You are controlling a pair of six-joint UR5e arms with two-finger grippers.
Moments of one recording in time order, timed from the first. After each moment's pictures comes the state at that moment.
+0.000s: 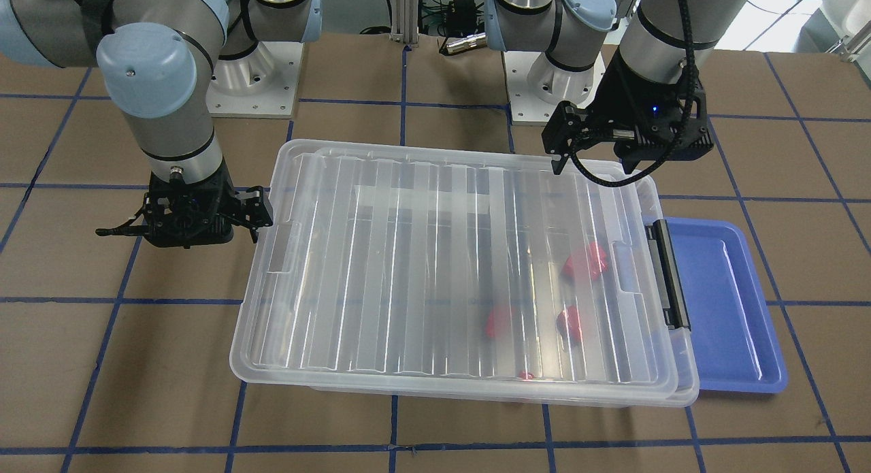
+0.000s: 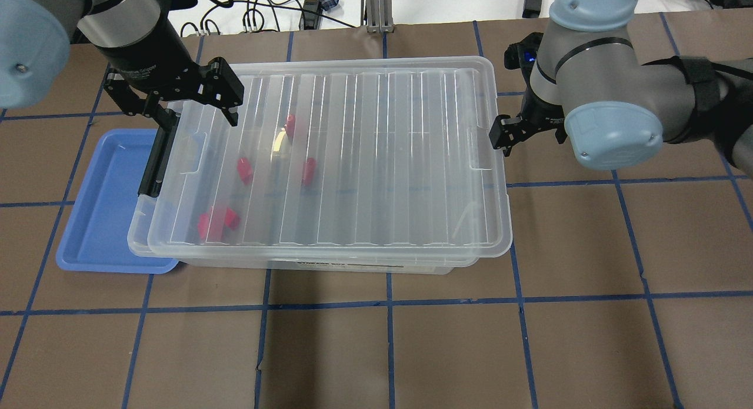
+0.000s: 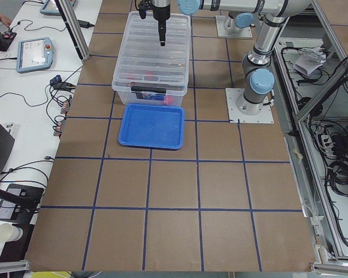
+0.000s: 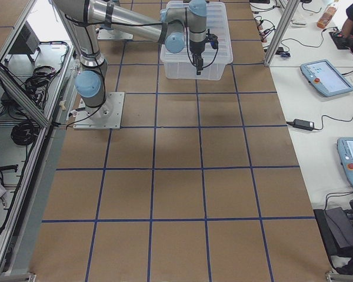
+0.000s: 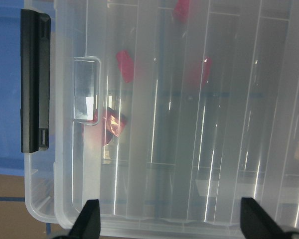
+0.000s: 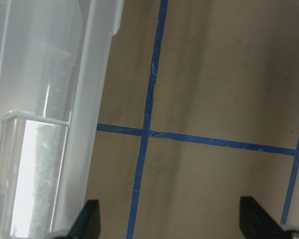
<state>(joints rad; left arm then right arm) -1.56 -1.61 -1.52 -1.59 1.55 -0.04 1.60 -1.44 1.80 -2.00 -1.66 -0.13</state>
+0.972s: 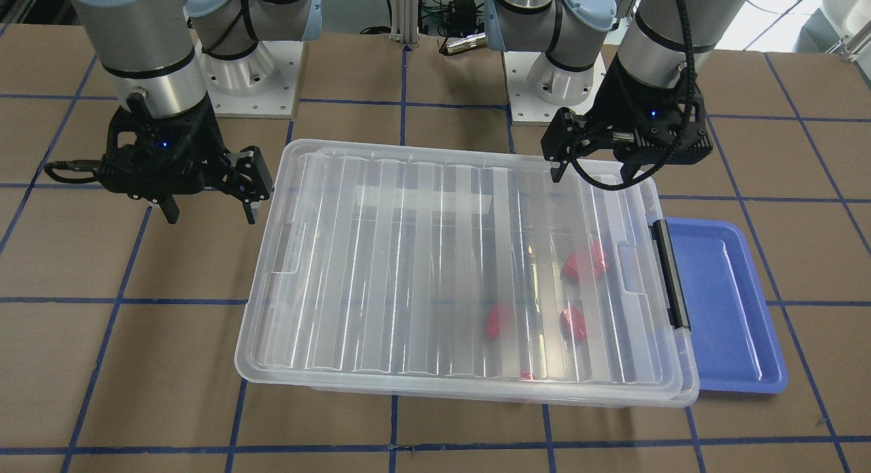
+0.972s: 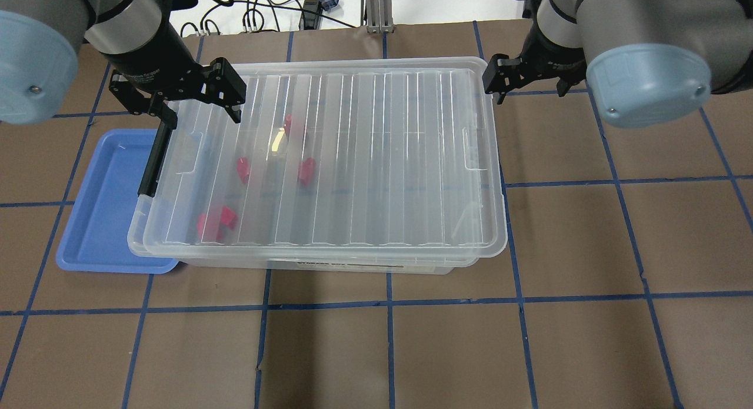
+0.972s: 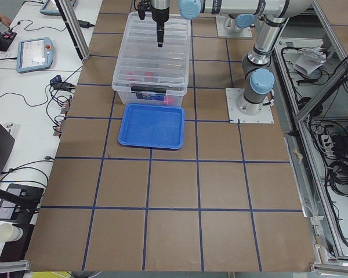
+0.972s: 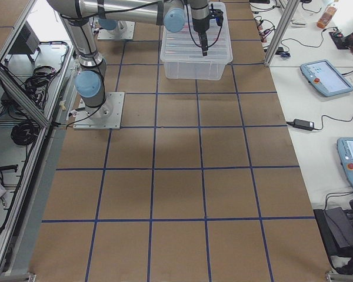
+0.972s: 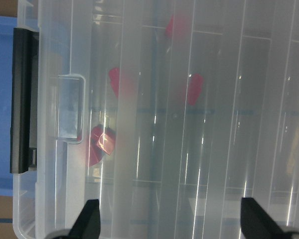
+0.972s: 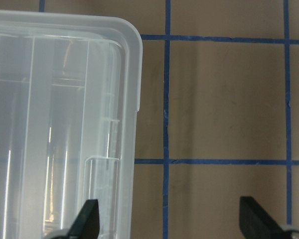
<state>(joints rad) -1.56 -1.59 -1.56 -1.52 1.54 -0.03 1.63 -1.51 1.62 -1.88 -1.60 0.05</state>
